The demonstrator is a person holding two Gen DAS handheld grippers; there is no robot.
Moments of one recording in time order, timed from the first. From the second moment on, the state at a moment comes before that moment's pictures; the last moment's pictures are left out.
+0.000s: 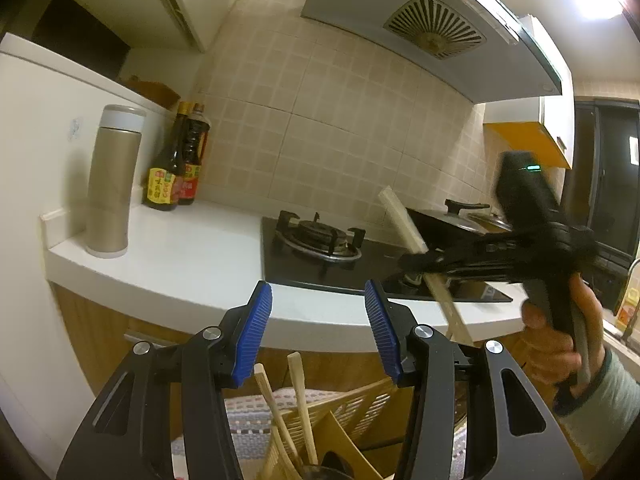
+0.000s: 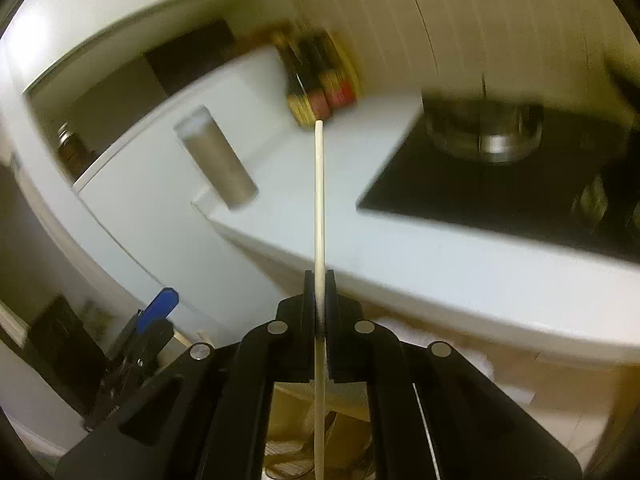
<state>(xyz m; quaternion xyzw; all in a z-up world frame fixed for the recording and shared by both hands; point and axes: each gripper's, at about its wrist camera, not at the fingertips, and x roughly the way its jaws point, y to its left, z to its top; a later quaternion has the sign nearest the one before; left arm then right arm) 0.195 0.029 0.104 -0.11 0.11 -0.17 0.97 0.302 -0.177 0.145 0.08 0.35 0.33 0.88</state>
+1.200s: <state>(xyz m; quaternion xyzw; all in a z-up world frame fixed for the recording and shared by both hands) 0.184 0.017 0.098 -0.07 0.08 -0.14 0.98 0.193 -0.180 0.107 0.05 0.06 0.14 0.99</state>
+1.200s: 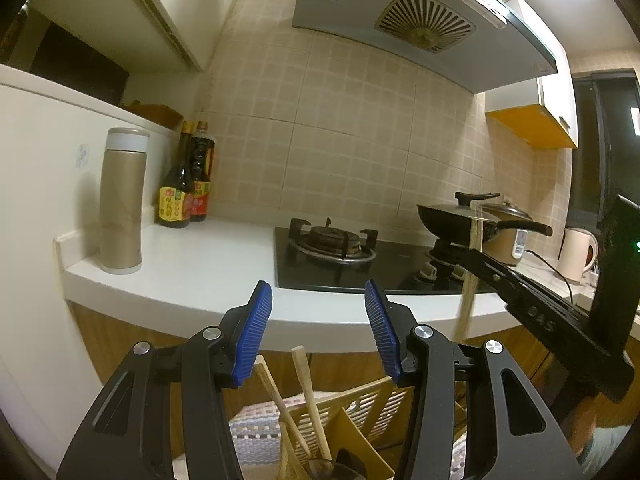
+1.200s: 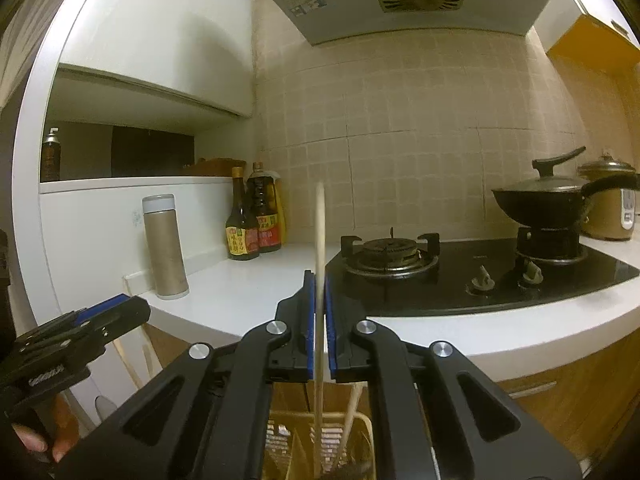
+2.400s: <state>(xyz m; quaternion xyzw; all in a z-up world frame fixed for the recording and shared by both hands) 0.028 -0.011 0.022 -0.01 0.10 0.02 0.99 0.028 -0.202 0.017 0.02 0.13 0.04 0.99</state>
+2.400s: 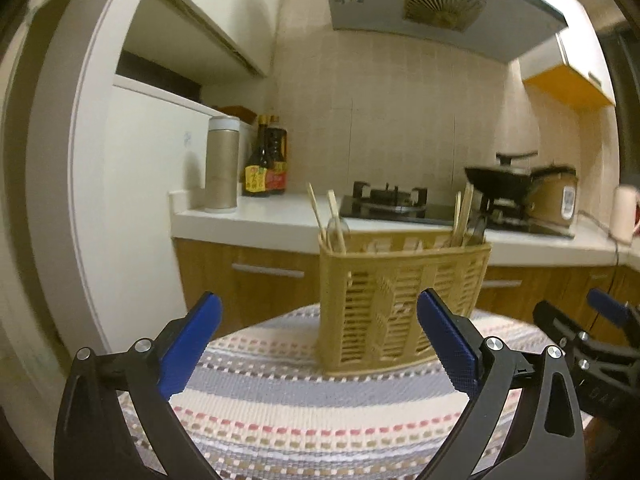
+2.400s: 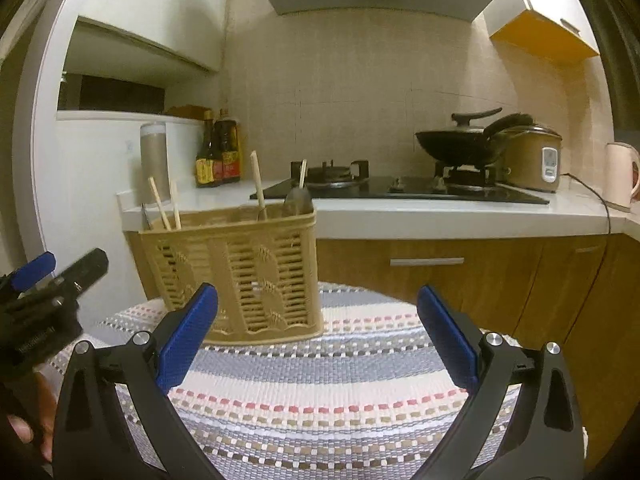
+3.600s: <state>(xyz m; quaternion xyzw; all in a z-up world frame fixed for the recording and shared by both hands) 0.031 -0.025 0.005 0.03 0.12 0.04 0.99 0.044 -0.199 0.003 -0.01 0.19 0.05 0.98</state>
